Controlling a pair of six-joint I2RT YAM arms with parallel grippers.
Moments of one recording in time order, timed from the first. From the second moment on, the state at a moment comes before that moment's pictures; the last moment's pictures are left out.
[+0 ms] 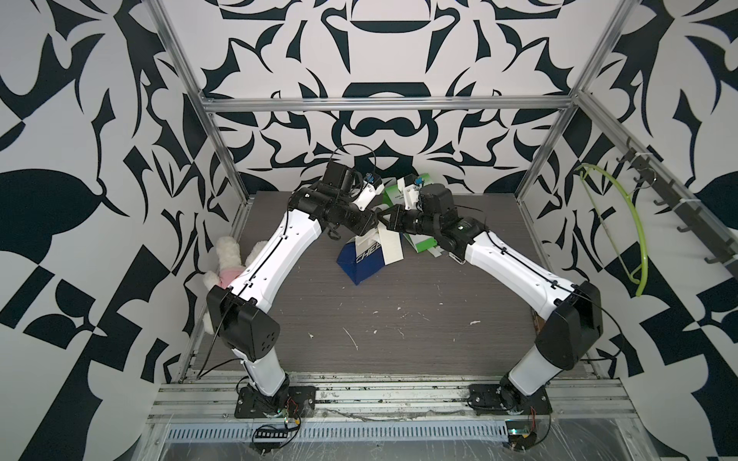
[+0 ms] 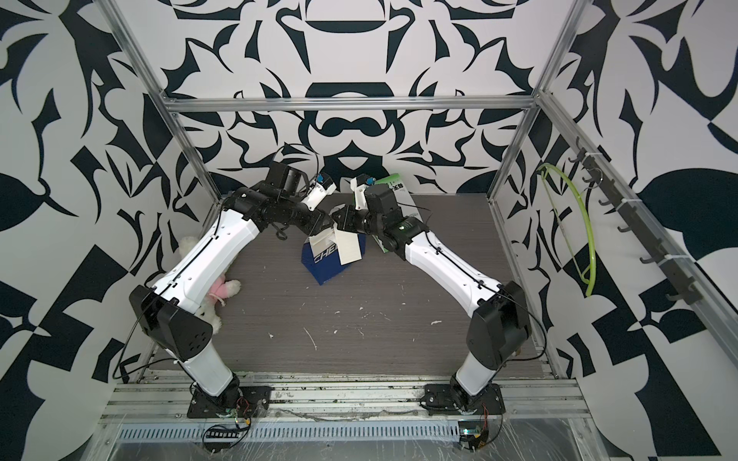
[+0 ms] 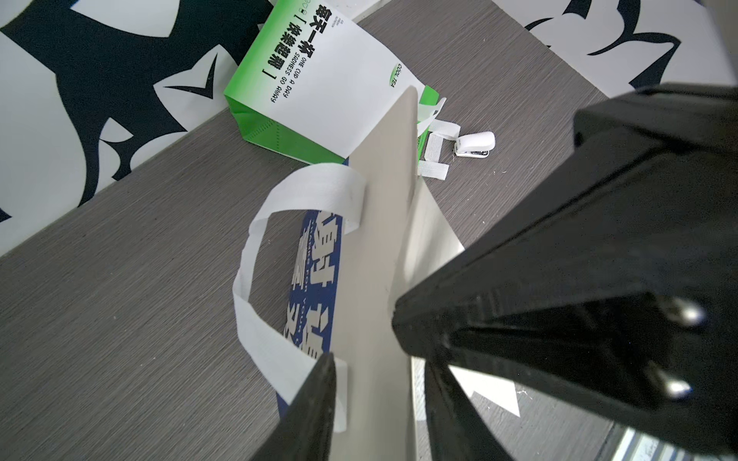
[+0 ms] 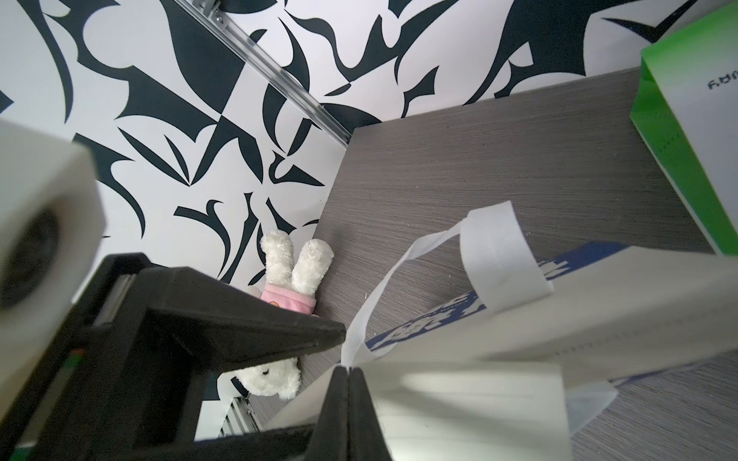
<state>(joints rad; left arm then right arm) -0.52 1.72 1.86 -0.96 0.29 0.19 0.61 1.64 1.50 -0.26 -0.33 0.70</state>
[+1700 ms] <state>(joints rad) -0.51 1.77 1.83 -0.89 0.28 0.13 0.55 1.64 1.40 -0.15 -0.39 0.76</state>
